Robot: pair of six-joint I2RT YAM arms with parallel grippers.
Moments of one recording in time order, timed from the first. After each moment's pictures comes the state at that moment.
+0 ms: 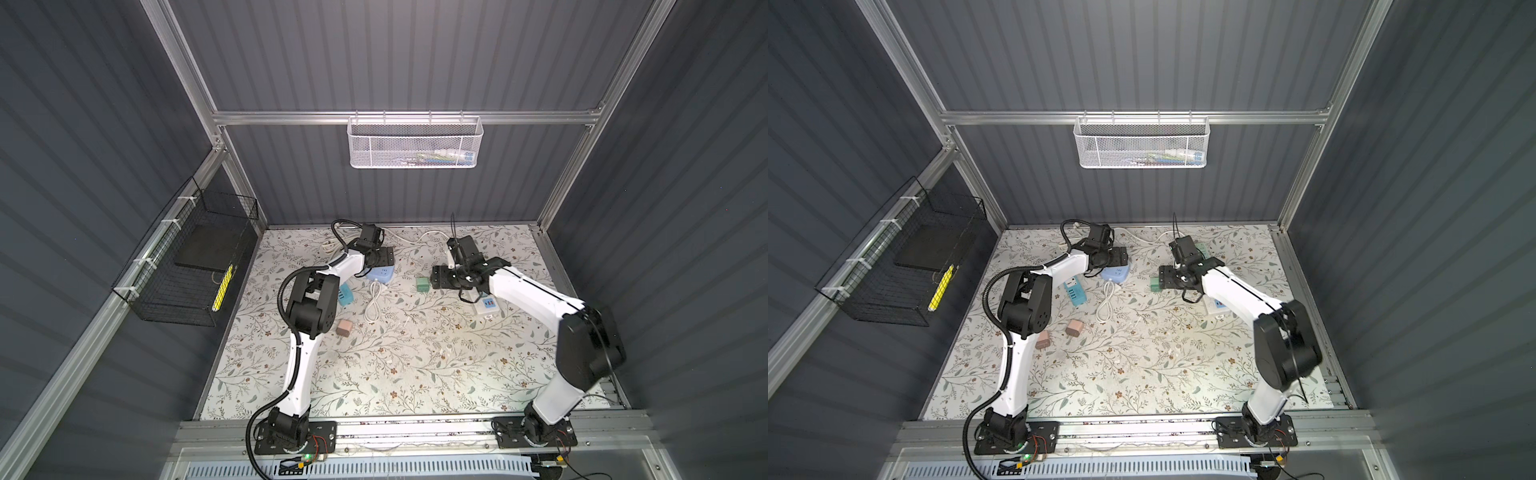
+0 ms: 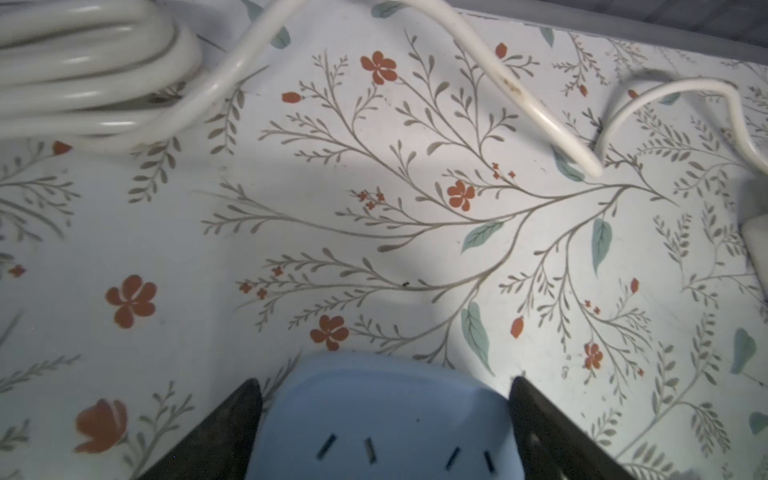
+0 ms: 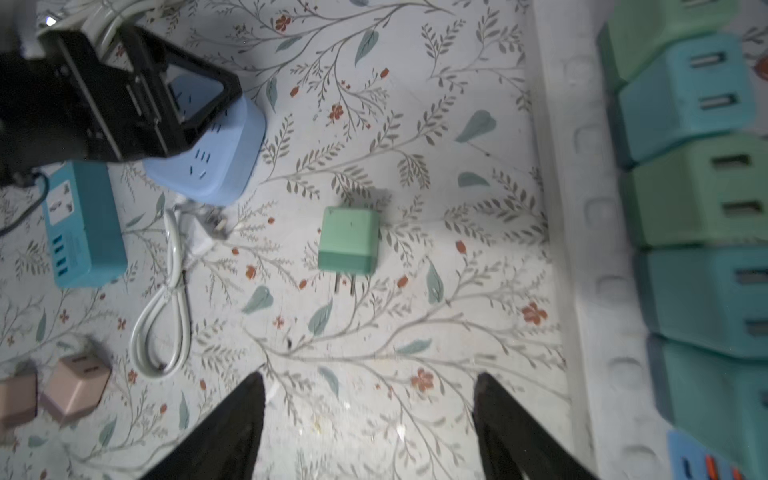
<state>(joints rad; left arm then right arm) -0.40 2.31 1.78 -0.31 0.05 -0.33 0.48 1.79 1.35 -0.51 0.00 0.41</state>
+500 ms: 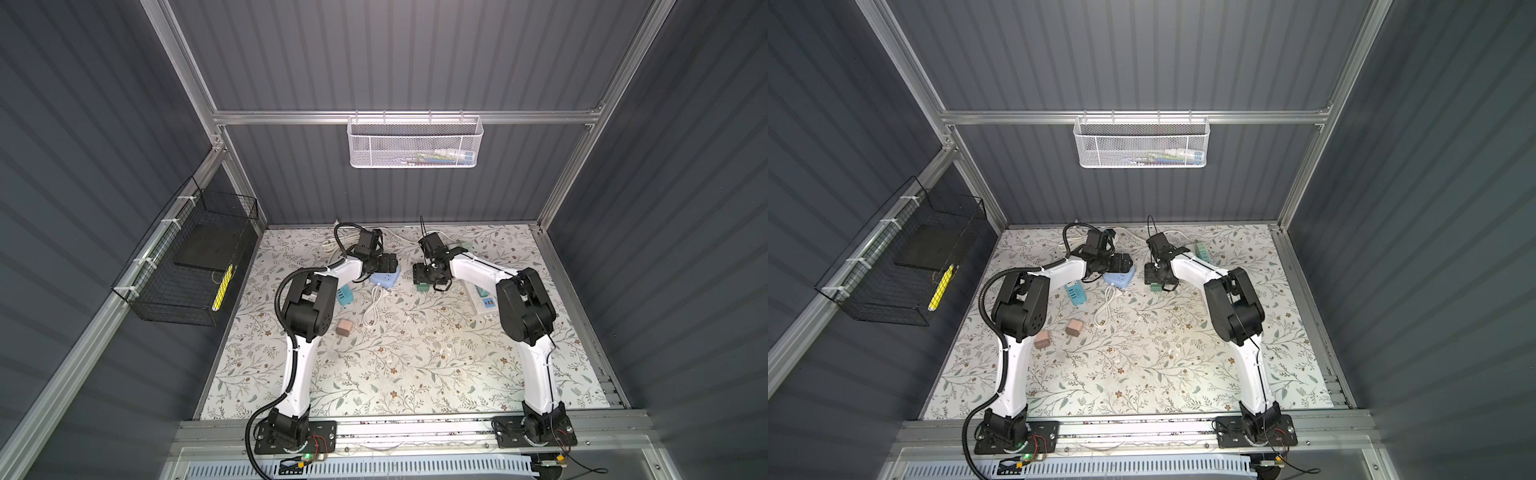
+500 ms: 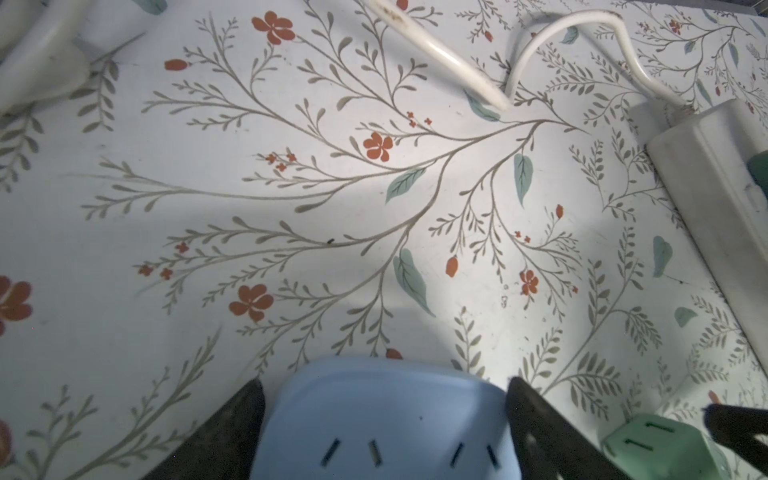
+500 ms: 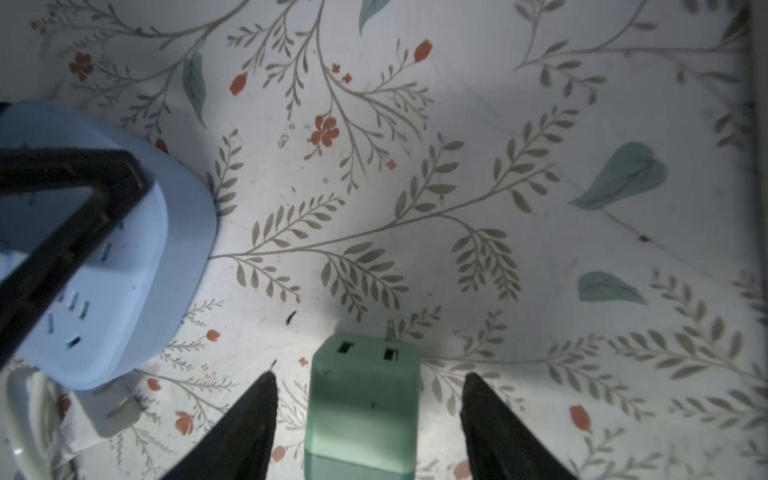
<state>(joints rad) -0.40 2.26 1.65 -0.19 0.18 -0.24 0.52 2.20 1.68 -0.56 0.03 0.43</state>
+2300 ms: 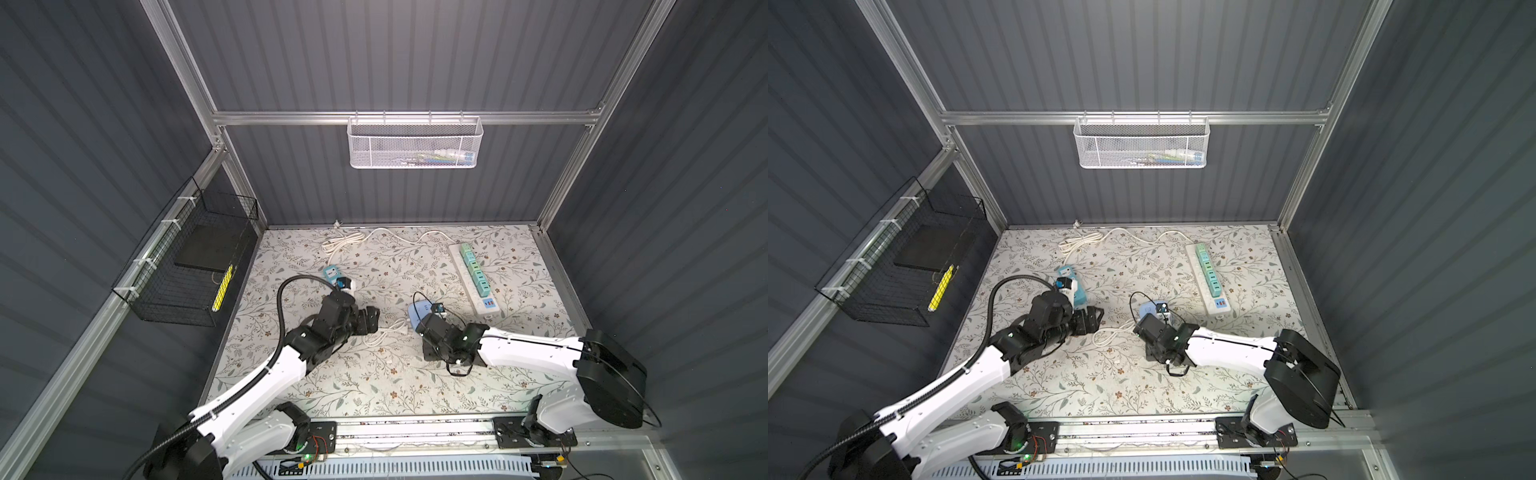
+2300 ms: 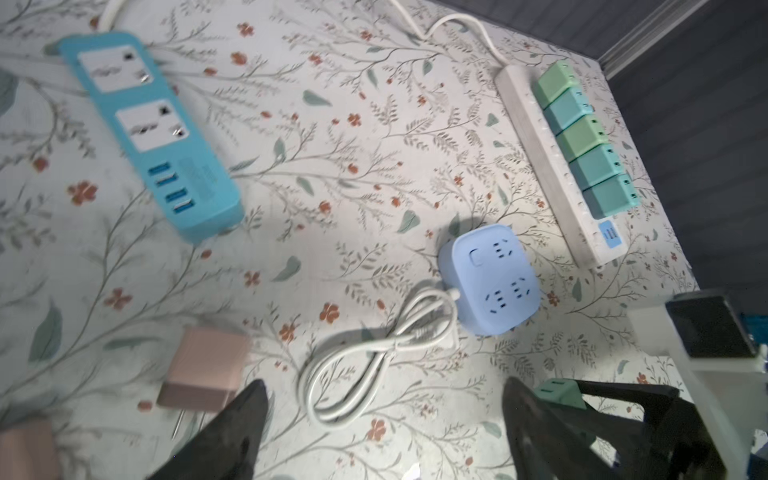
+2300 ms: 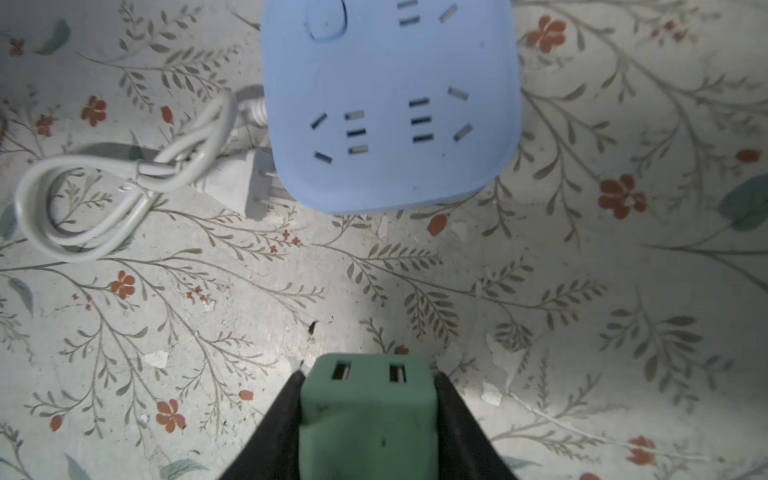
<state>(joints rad) -0.64 0.97 0.64 -0.35 -0.08 -0.58 1.00 1.52 0.82 -0.47 0.28 0.87</state>
